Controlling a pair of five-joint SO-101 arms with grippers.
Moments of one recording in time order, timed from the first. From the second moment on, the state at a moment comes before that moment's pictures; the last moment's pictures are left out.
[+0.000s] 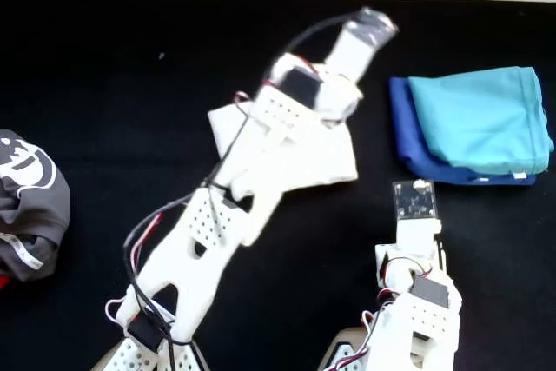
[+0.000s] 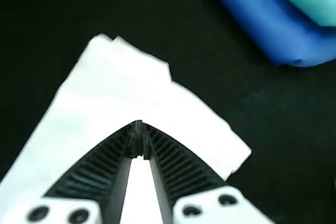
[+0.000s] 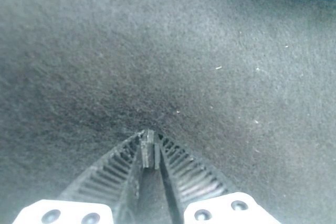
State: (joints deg) left arm 26.8 61.4 -89.6 90.6 -7.2; right arm 15.1 -68.2 95.6 38.2 24.6
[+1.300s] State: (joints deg) left arm 18.0 30.8 -14.6 86.5 -7.2; right arm 15.1 -68.2 95.6 38.1 24.6
